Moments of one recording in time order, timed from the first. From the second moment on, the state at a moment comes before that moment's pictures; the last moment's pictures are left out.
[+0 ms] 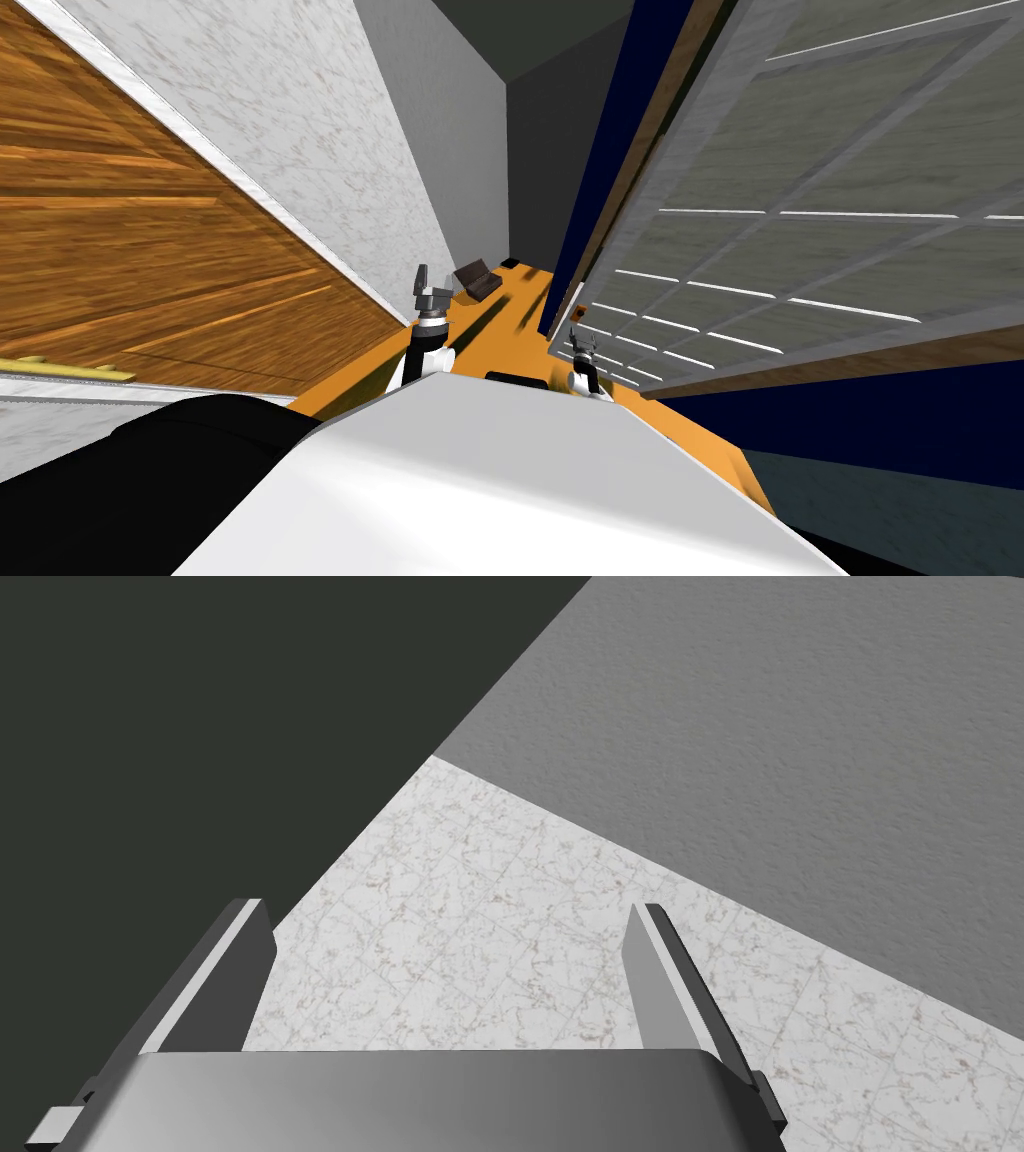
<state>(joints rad) -0.13 -0.17 0.04 -0.58 -0.43 -0.87 -1.42</state>
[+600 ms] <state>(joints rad) -0.10 -0.21 0.02 -0.59 -0.45 -0.87 -1.48</state>
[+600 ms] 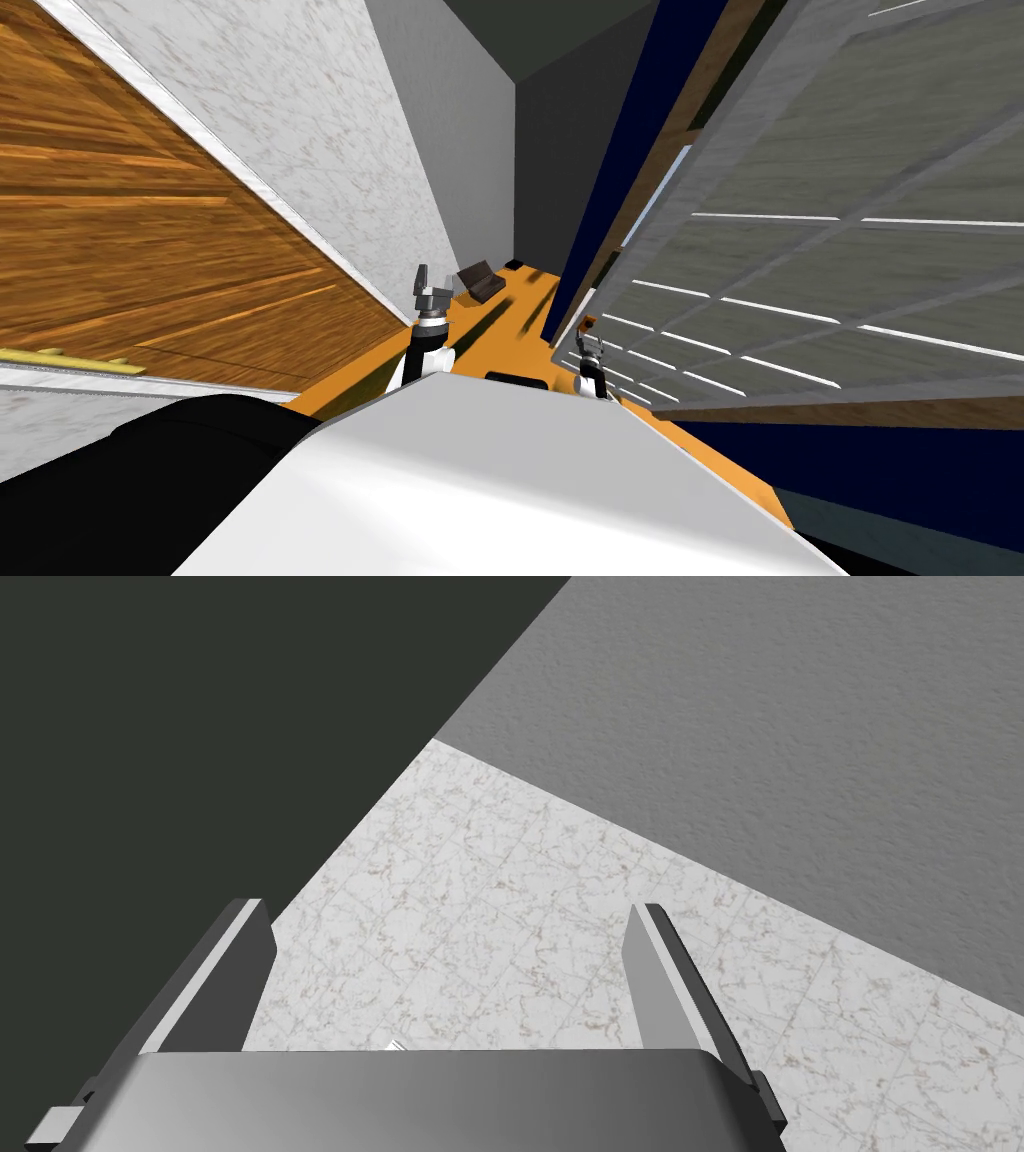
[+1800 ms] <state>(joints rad) -0.08 -0.26 0.01 -0.54 -0.46 -0.90 -1.54</state>
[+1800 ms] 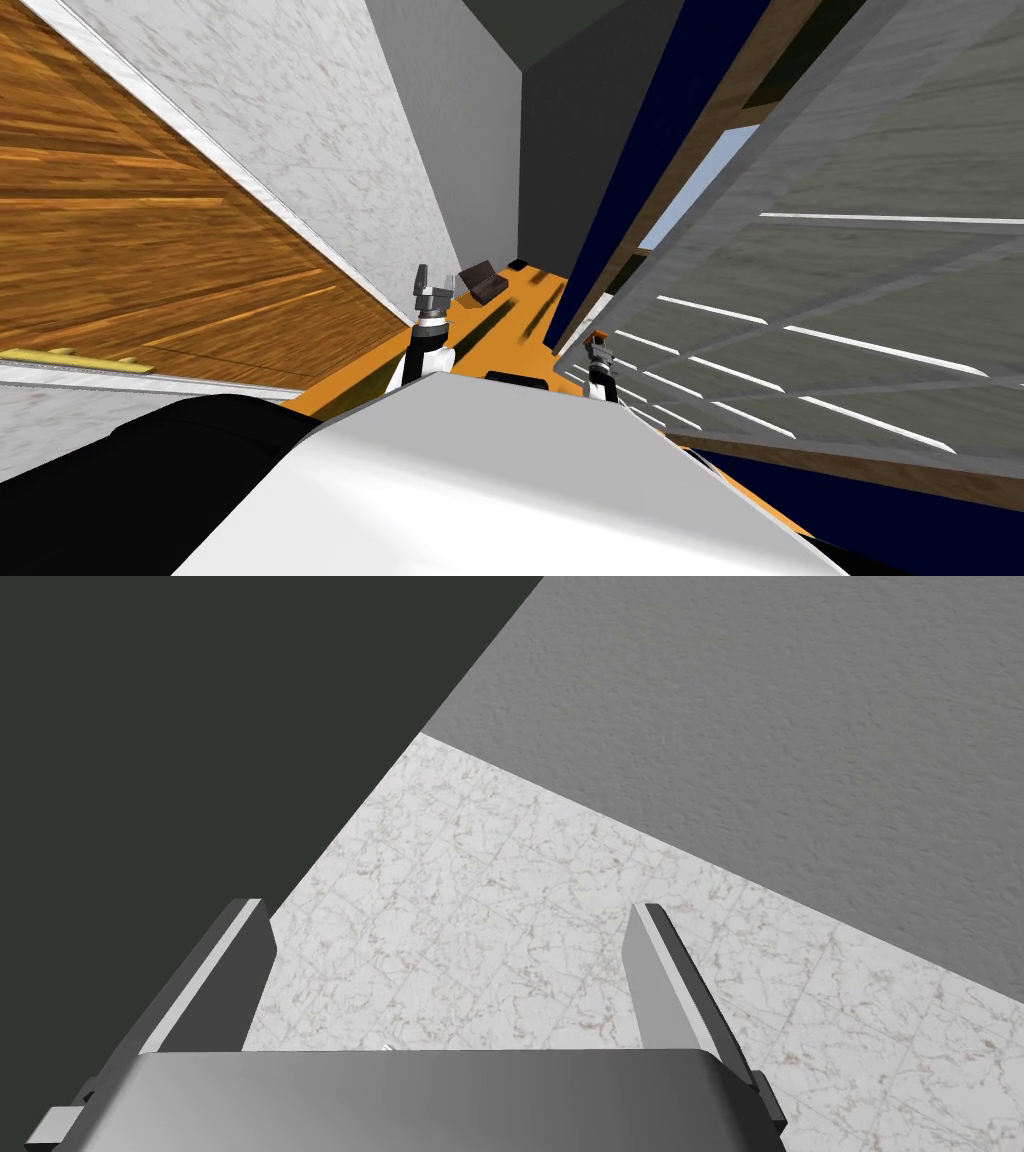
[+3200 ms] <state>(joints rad) -0.05 -0.34 0.16 -0.56 -0.37 -0.94 -1.70</state>
